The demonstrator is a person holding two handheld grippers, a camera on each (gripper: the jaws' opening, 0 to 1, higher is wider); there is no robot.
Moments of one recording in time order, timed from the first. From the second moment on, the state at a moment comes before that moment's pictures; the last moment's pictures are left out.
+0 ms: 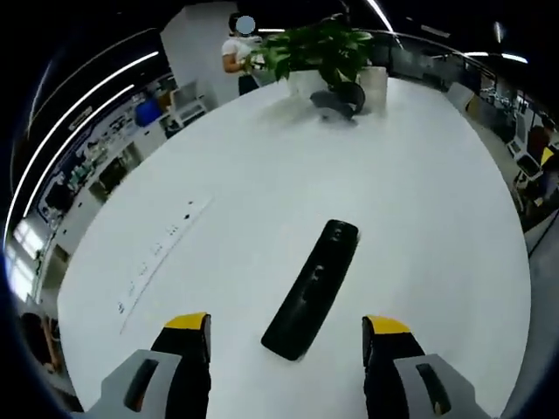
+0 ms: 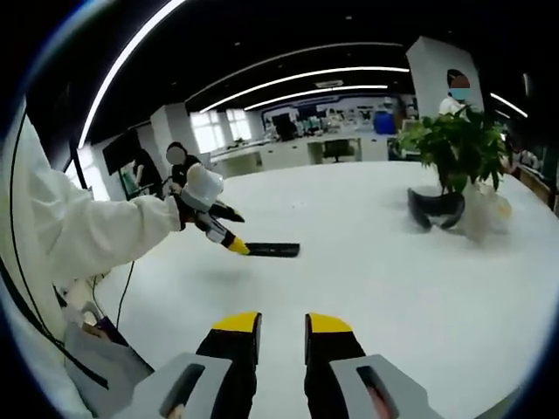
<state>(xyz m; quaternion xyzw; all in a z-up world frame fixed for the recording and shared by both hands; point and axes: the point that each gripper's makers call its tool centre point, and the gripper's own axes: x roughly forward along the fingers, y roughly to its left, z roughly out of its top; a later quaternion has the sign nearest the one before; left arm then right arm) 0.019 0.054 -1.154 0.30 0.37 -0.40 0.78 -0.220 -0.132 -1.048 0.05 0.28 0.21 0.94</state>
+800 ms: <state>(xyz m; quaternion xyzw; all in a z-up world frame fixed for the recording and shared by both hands) 0.018 0.056 -1.192 0.34 0.46 -0.47 0.68 -0.216 -0.123 -1.051 0.05 0.29 0.22 0.93</state>
